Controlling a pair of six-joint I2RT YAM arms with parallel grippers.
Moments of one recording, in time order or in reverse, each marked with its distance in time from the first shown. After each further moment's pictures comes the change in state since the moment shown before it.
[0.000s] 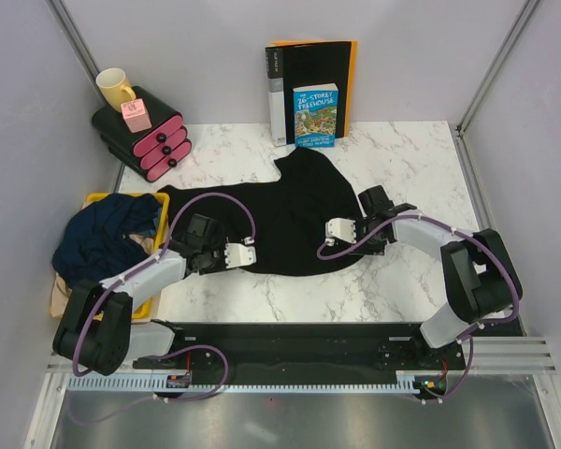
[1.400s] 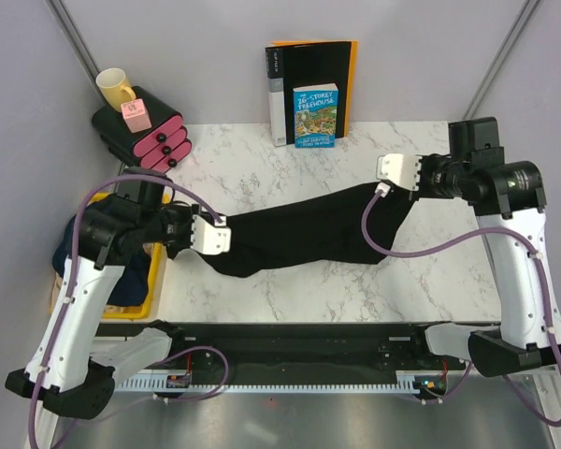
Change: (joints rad) left arm -0.002 -0.244 0.878 -0.908 0.237 0.257; right arm -0.180 -0.319 0.875 -0.818 -0.033 -0.131
